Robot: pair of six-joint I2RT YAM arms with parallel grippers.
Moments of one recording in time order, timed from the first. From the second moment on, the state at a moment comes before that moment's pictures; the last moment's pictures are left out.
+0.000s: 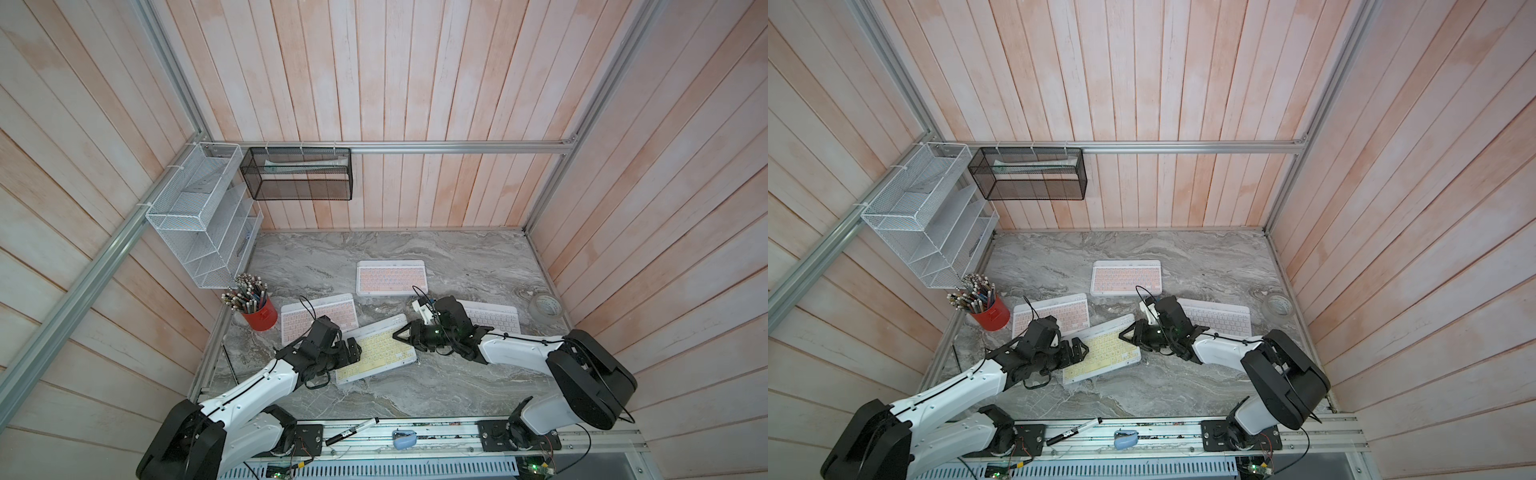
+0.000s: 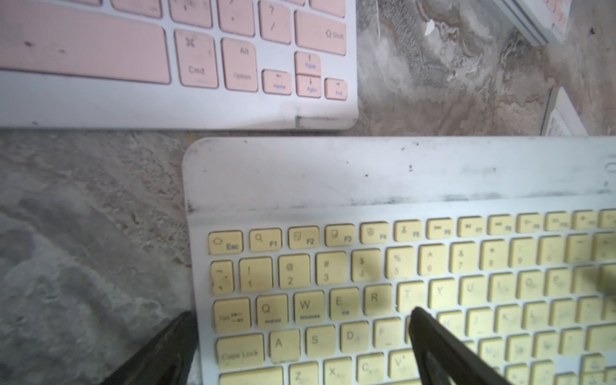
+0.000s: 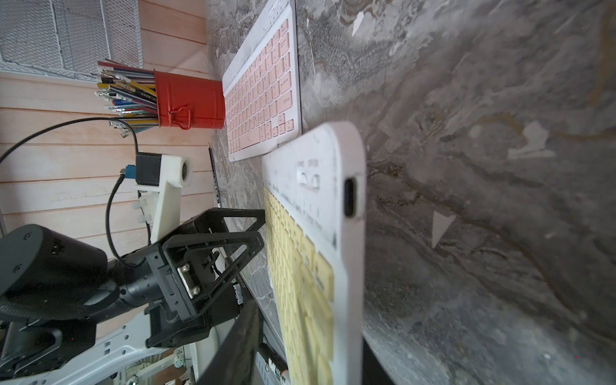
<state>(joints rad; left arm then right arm) -0.54 1.08 0.42 -0.32 0.15 -0.79 0.71 1.50 0.60 0.27 -0.57 1.02</state>
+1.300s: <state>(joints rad) -0.39 1.31 0.67 -0.01 0.36 -0.80 0.32 1.26 0.64 0.25 -0.72 1.03</state>
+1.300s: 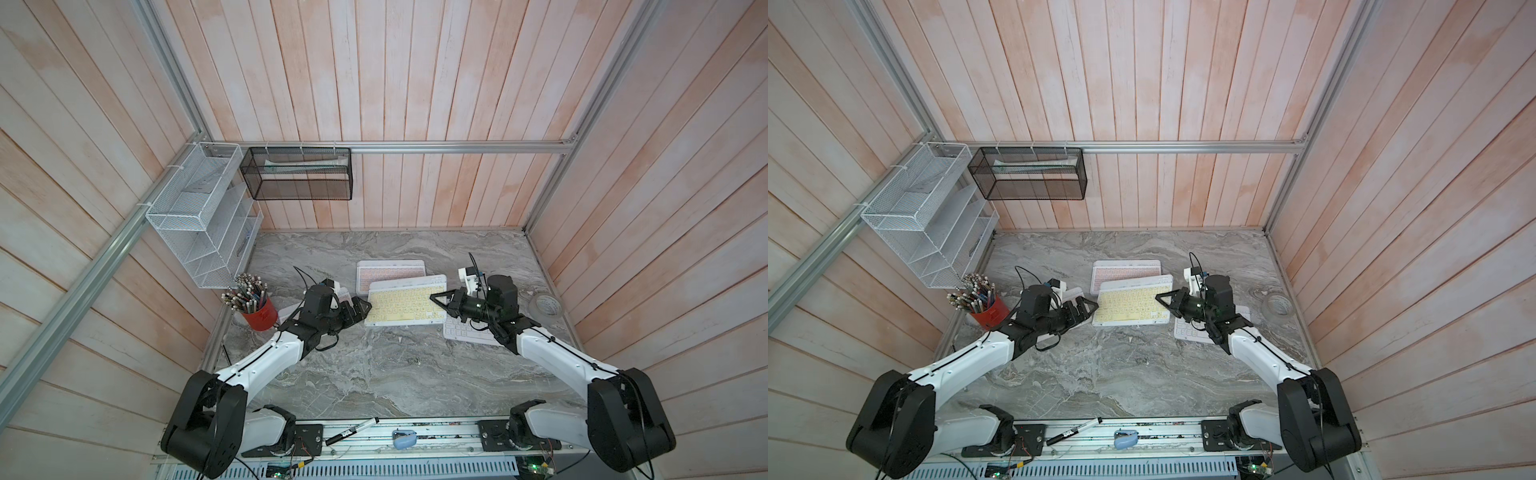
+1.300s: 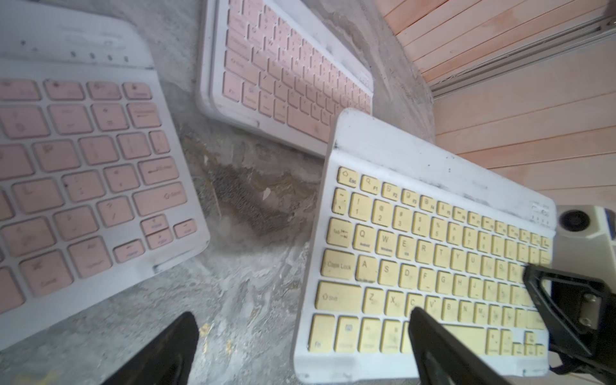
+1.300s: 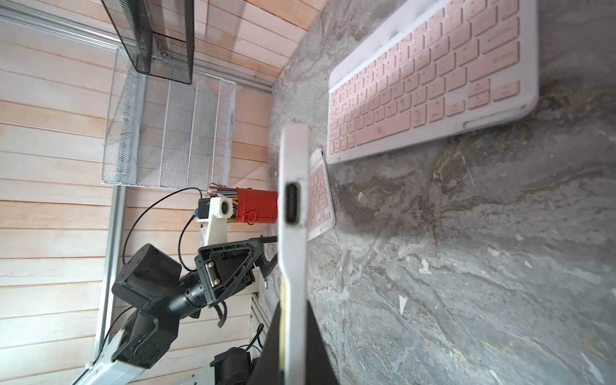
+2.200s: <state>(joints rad) -0.34 1.76 1.15 0.04 0.45 -0.75 0.18 1.82 0.91 0.65 -0.94 1.21</state>
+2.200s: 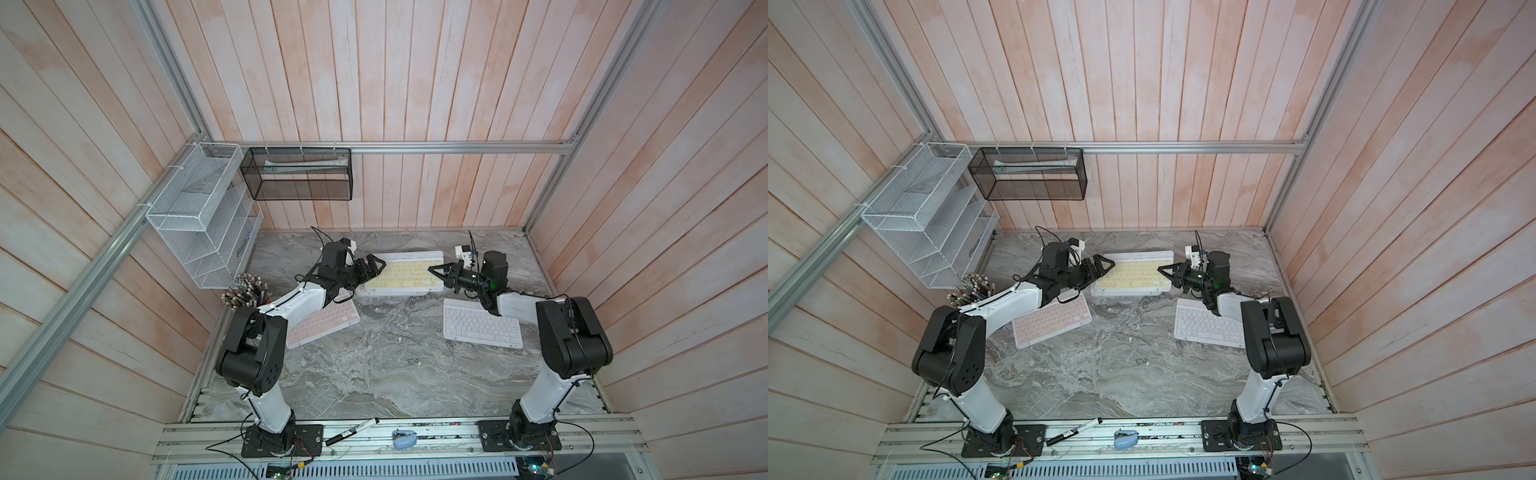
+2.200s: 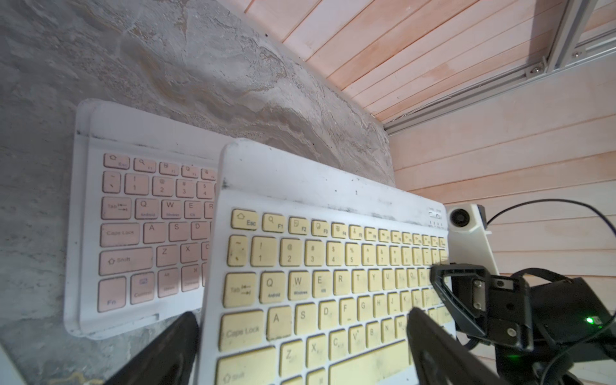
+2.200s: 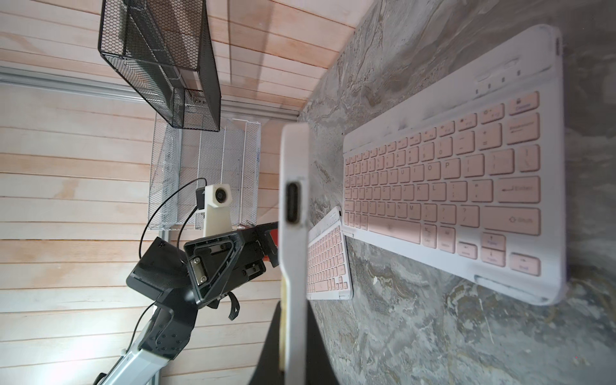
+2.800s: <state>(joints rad) -0.28 1.90 1.28 0.02 0.51 -0.73 0.18 2.07 1.16 0.73 -0.99 1.30</state>
